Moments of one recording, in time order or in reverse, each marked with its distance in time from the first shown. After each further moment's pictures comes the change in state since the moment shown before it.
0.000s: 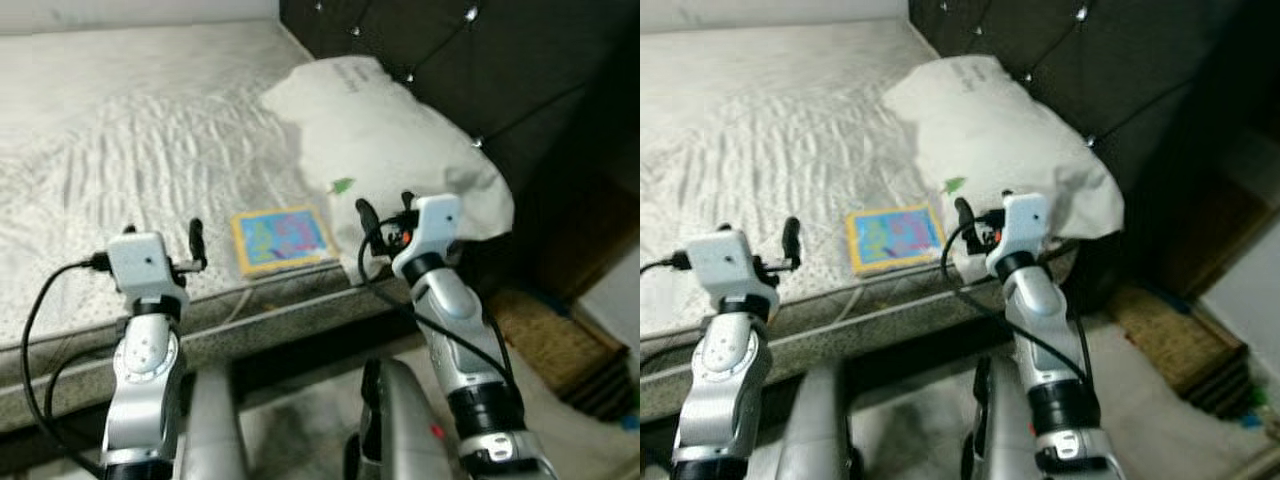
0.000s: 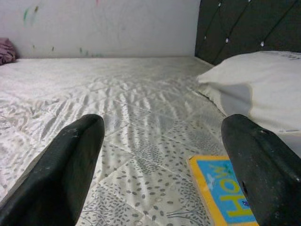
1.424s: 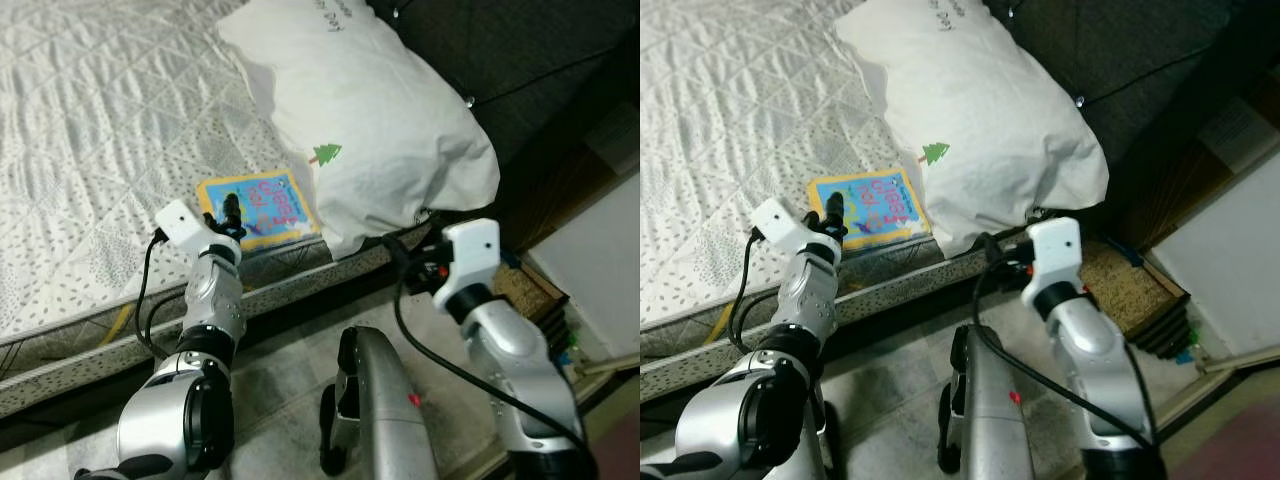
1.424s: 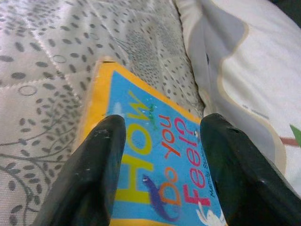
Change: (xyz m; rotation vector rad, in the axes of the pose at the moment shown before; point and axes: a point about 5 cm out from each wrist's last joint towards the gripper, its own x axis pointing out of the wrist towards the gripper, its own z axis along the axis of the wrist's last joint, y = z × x) left arm 0.085 -0.063 -0.039 -0.622 0.190 -0.001; right arm -0.056 -0.020 0.015 -0.167 0.148 0.055
